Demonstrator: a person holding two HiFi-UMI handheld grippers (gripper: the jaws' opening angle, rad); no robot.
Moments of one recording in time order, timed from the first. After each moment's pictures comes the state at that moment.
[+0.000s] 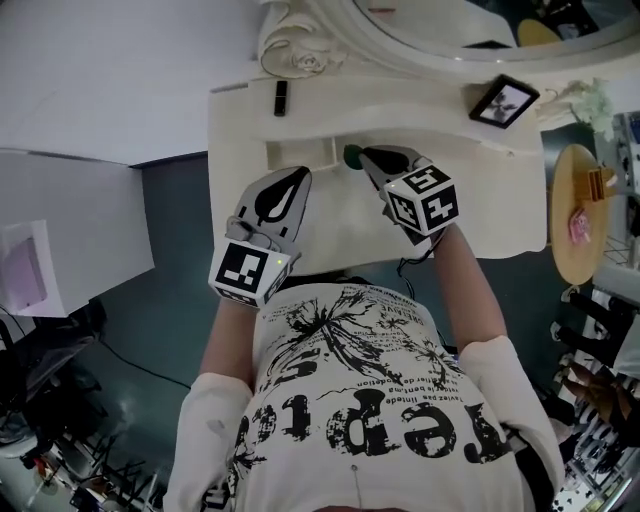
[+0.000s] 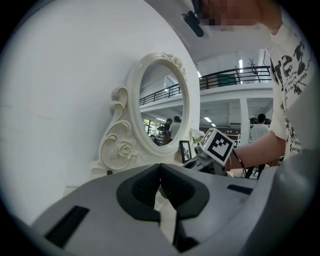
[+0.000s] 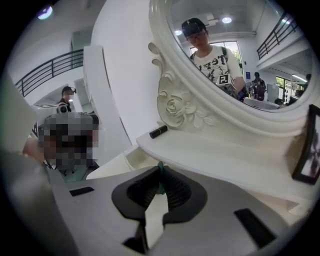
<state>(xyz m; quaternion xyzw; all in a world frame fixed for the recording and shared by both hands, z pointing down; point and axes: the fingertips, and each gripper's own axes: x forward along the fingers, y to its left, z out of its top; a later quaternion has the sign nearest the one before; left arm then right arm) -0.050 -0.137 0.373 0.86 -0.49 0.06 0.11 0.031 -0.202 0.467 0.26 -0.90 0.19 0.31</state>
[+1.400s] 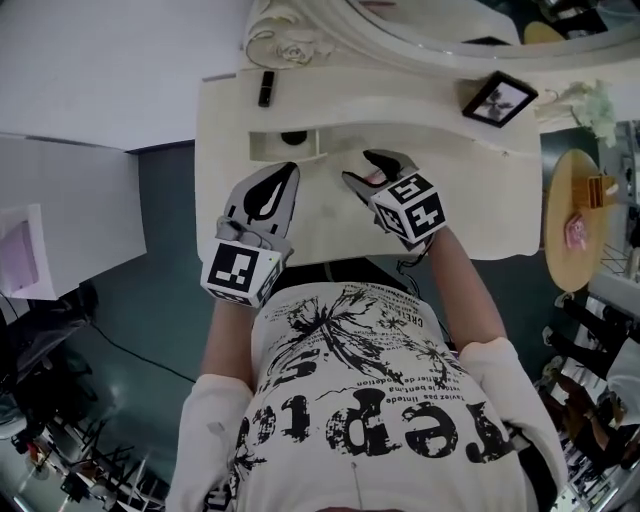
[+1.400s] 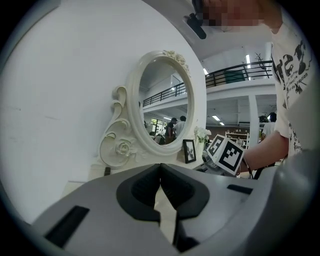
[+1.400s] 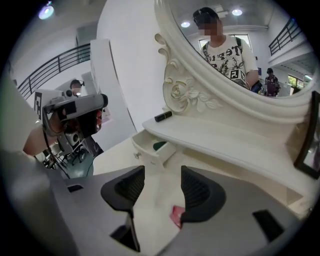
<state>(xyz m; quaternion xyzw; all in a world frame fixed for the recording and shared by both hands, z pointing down) -0.032 -0.137 0.376 0.83 -0.54 0.06 0.12 0.055 -0.177 0.494 0.20 -0.90 0.18 0.35</state>
